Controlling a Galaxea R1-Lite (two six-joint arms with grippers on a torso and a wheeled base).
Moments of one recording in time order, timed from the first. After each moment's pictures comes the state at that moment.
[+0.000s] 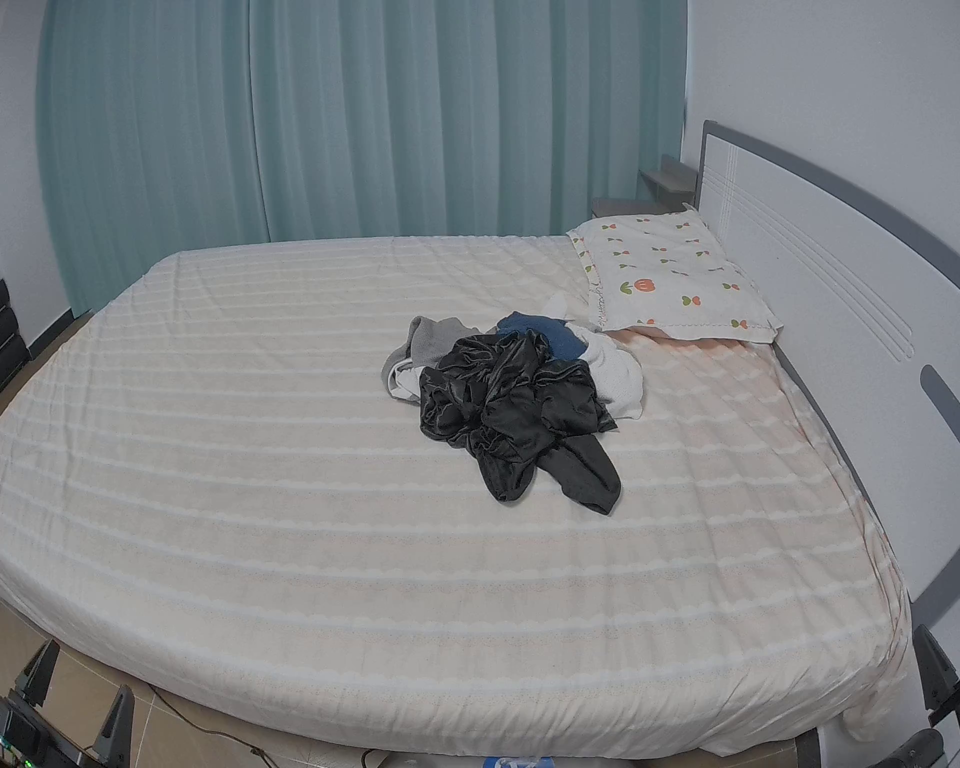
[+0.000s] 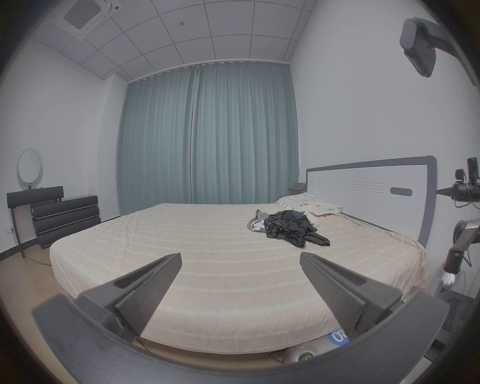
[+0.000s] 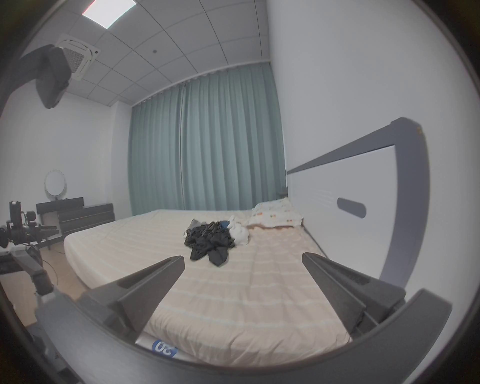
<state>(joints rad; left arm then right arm) -0.01 0.02 -0.02 0.00 -0.06 0.01 0.02 0.20 -0.18 0.00 0.11 0.04</state>
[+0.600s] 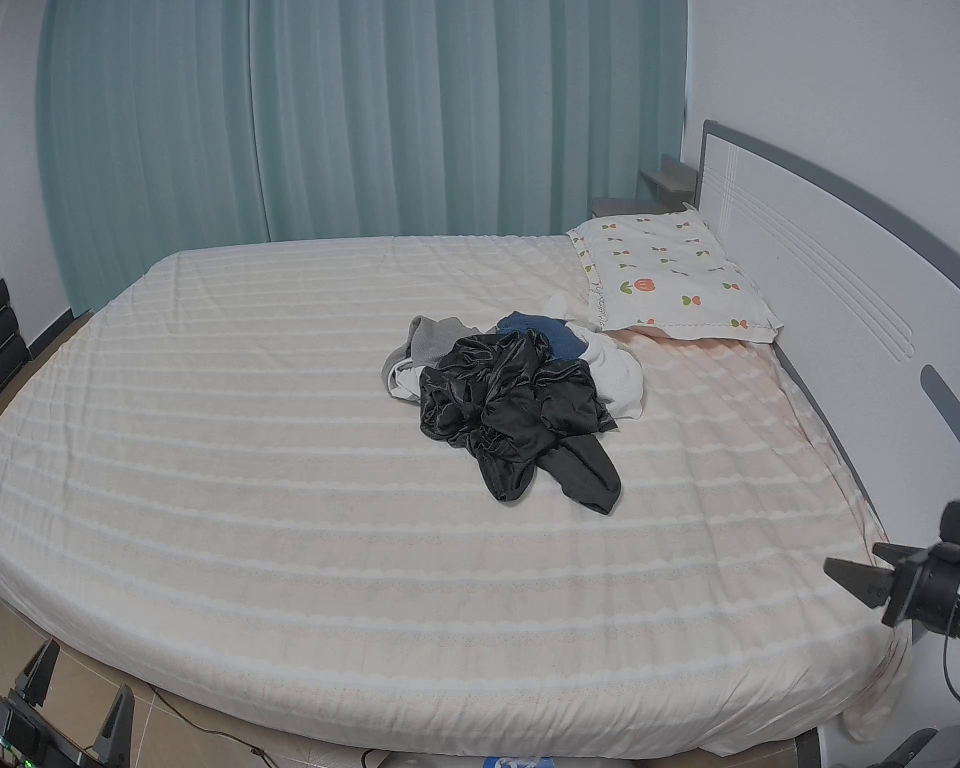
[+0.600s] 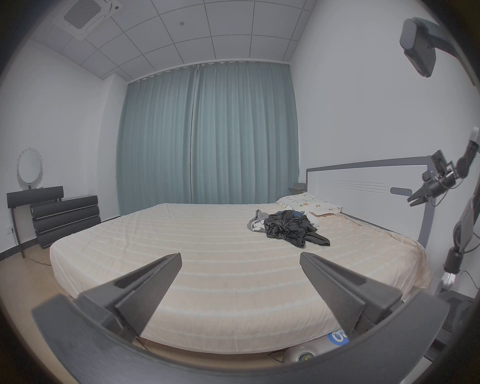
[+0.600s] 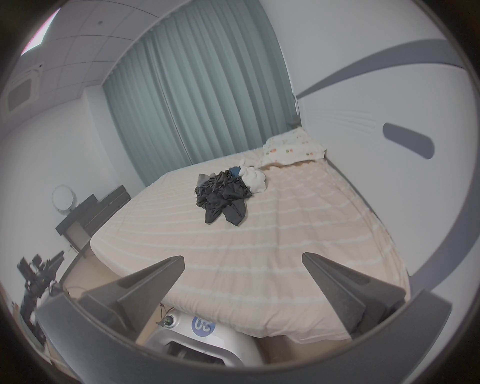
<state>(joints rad) -0.01 0.02 -0.02 0.00 -0.06 0.01 0.14 1.04 -0.29 -0.31 0.13 0.23</state>
